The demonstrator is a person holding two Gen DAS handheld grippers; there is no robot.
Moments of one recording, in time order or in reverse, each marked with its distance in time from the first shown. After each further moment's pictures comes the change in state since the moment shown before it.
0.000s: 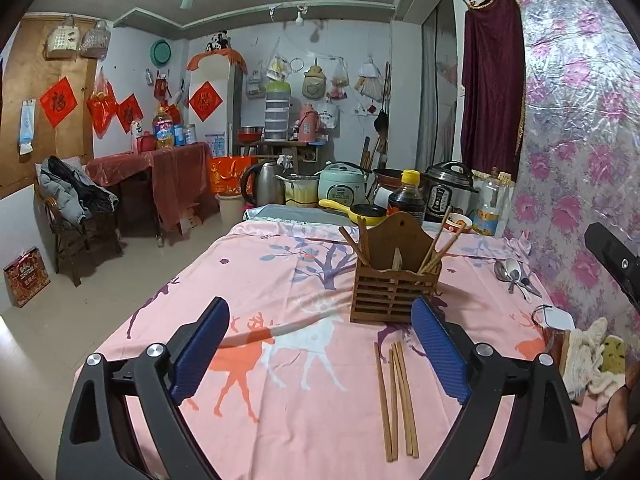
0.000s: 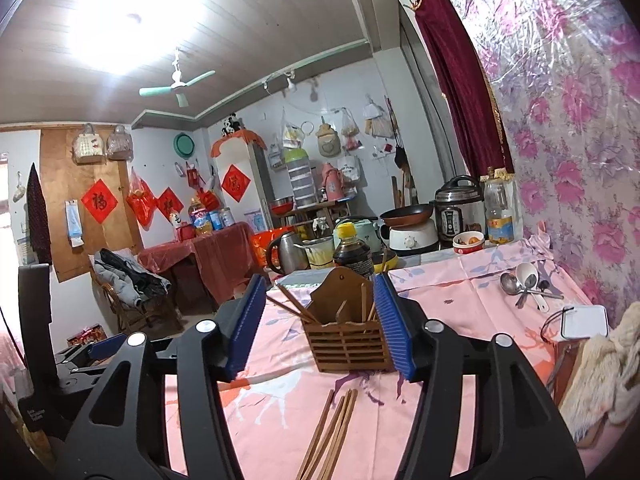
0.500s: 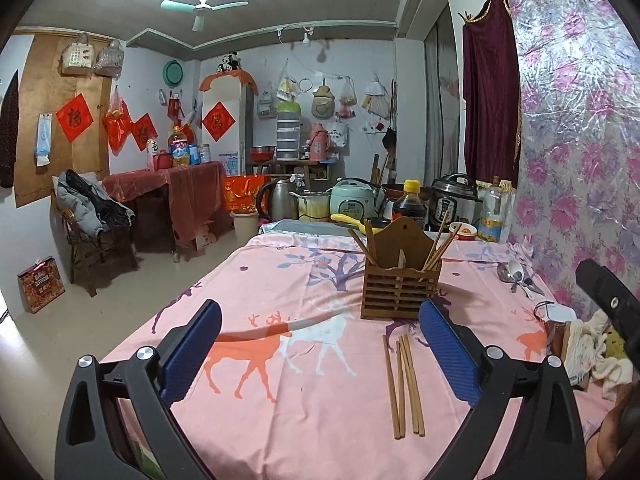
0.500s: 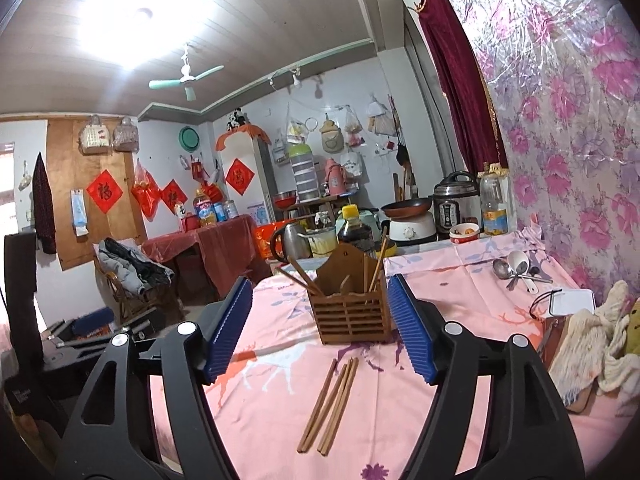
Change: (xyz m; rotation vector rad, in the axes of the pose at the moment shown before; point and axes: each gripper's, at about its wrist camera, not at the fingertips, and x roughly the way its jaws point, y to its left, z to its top) left arm -0.049 -0.003 -0.027 0.016 -0.070 0.051; right arm -0.039 0.007 -0.031 -0.035 0.023 -0.006
